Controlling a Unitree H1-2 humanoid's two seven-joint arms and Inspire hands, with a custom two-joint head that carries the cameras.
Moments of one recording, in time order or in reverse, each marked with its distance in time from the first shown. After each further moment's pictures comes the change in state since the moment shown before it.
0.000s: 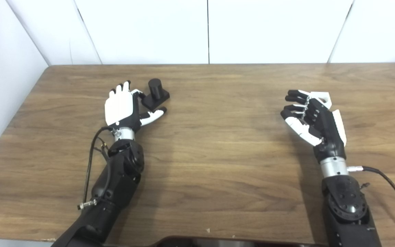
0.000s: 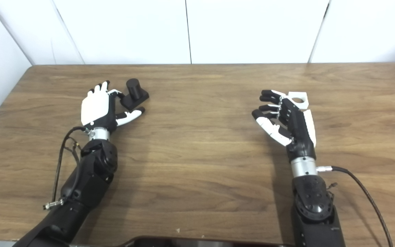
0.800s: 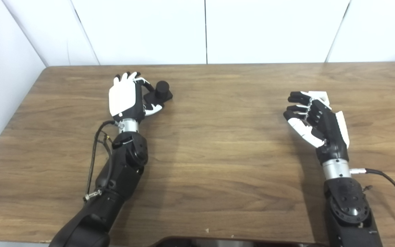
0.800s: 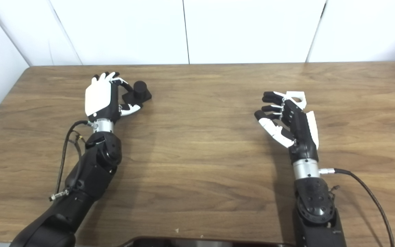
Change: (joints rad) left arm -0.057 -0.011 0.005 0.067 -0.060 -0.102 0.110; right arm 0.017 -0.001 -0.010 -0.019 -0.006 0.000 -0.003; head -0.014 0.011
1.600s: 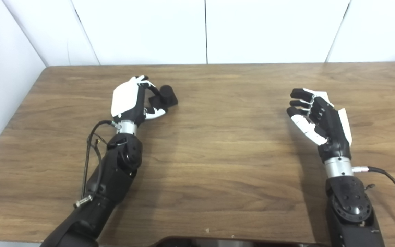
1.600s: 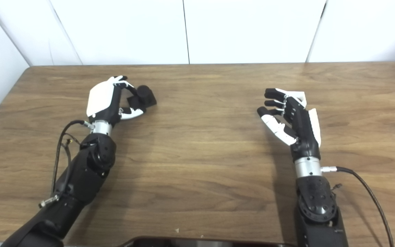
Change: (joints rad) left arm 0.050 0.047 -0.090 -0.122 -0.076 -0.095 -0.160; right arm 0.002 -0.009 -0.017 -0.022 0.006 0.002 0.001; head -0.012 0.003
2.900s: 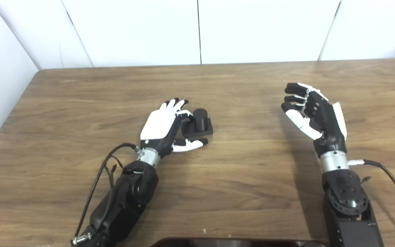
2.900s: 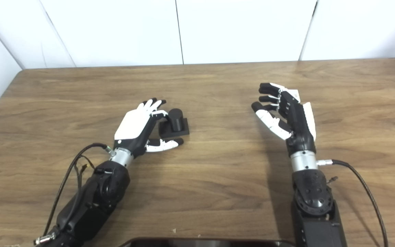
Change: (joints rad) left arm 0.132 -0.012 -0.163 -0.251 0.117 -0.012 -0.191; right arm -0.003 -0.005 -0.004 -0.039 -0.012 0.041 0.000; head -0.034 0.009
